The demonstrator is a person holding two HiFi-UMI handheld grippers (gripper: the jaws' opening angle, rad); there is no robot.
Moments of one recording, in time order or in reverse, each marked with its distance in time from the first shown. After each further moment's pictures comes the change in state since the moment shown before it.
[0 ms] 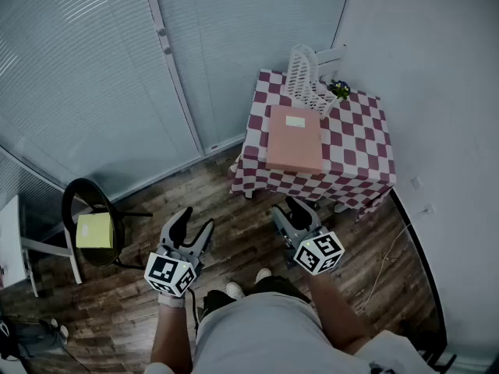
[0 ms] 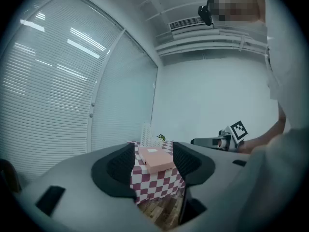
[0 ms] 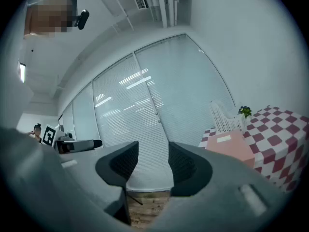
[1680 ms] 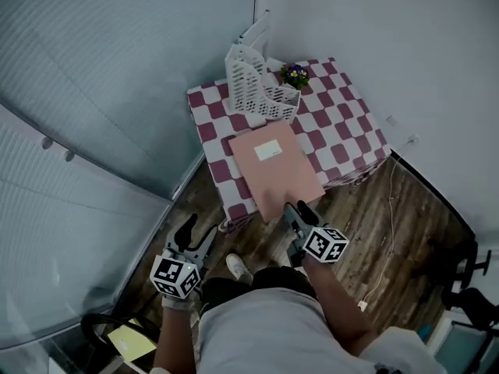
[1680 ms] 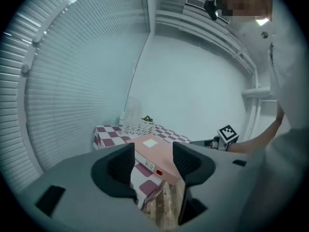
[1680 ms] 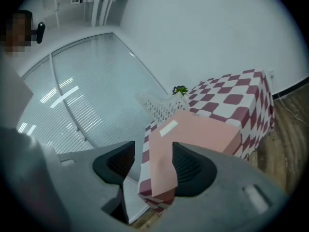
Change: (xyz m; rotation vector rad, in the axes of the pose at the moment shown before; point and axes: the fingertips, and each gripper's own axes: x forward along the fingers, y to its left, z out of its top) left arm 0.349 0.163 -0.016 -0.021 0.335 -0.521; right arm 0.151 -0.259 -0.026 0.507 -0.121 -0.701
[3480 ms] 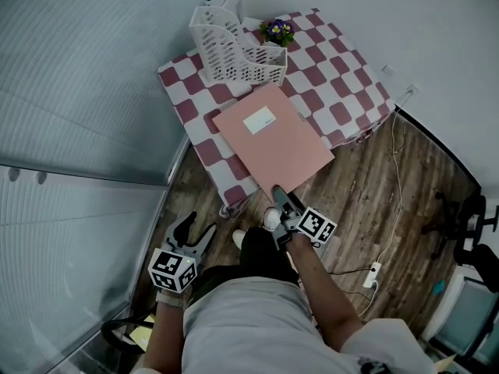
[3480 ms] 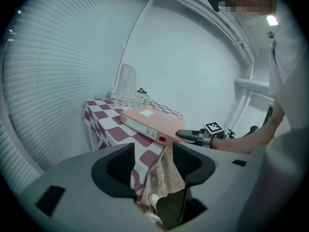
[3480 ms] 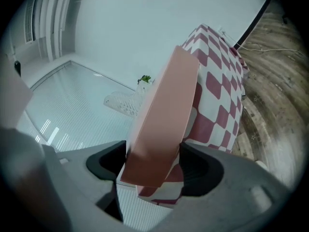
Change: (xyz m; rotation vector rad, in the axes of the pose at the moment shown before) left arm 0.029 0.024 -0.089 0.008 0.304 -0.132; right arm 0.040 -0.074 -0.098 0.511 -0.085 -0.092
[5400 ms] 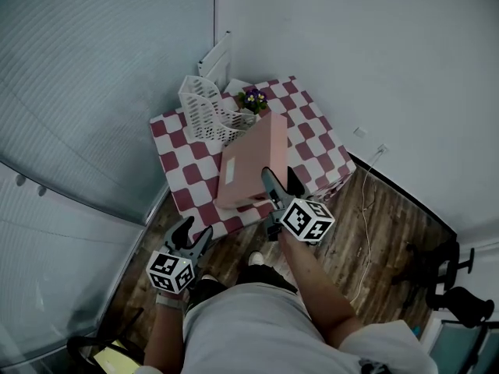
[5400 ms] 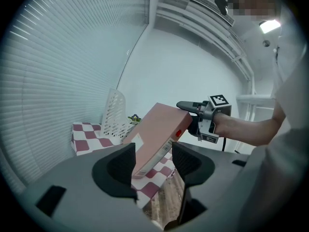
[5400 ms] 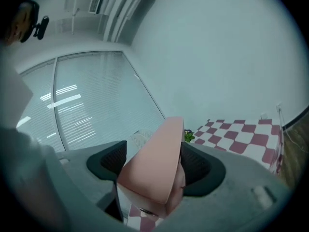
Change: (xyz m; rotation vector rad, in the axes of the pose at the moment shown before) left arm 0.057 -0.065 0.134 -0.030 -0.275 0.013; right arm -0.005 0.227 0.224 -0.636 -0.194 0.142
